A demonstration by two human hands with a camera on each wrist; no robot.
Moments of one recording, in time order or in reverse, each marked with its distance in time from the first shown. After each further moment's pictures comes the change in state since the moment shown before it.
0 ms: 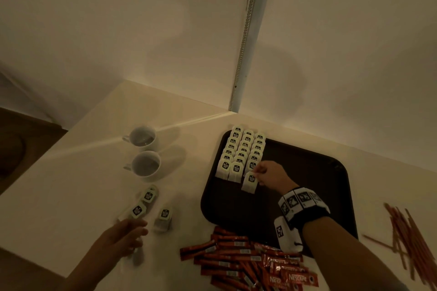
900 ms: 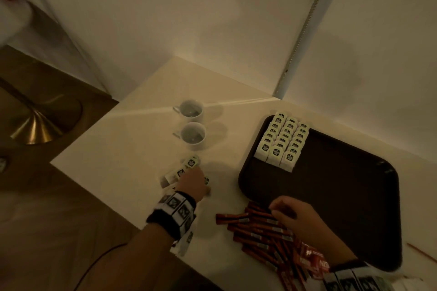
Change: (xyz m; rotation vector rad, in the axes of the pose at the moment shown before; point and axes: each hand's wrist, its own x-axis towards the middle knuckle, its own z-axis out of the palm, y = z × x) left_hand 0.072 0.007 0.063 0.921 0.087 0.041; right_hand -0.143 -0.013 0.053 -0.026 -0.260 -0.243
